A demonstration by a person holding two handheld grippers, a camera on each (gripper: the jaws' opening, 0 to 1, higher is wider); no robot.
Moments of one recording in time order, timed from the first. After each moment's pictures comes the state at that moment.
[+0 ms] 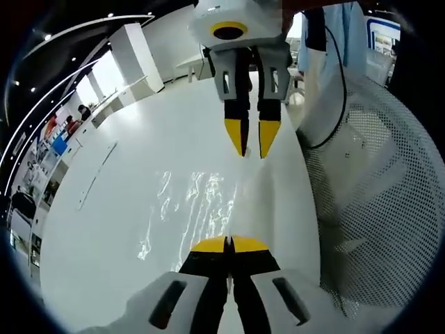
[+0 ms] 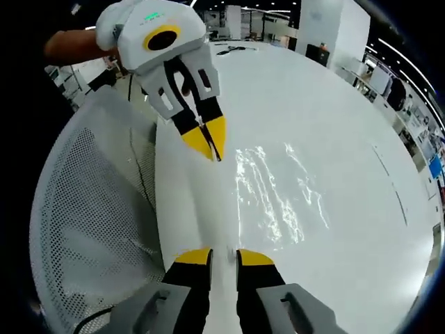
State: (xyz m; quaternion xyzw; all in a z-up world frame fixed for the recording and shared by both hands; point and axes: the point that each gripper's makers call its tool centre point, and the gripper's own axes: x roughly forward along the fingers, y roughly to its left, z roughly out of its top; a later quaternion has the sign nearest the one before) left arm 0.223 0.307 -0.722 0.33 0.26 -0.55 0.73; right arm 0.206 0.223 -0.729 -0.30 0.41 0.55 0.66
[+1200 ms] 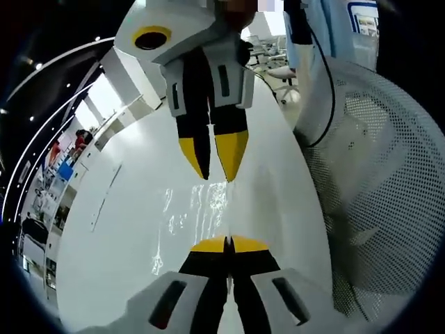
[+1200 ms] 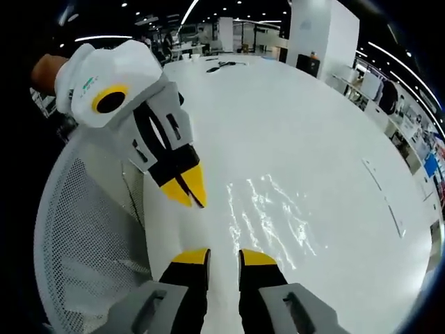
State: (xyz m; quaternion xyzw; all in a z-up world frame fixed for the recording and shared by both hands) left arm 0.224 0.301 -0.713 0.36 0.20 -0.55 0.73; right arm 0.236 0.259 -0.707 -0.28 0.39 0.54 0.69
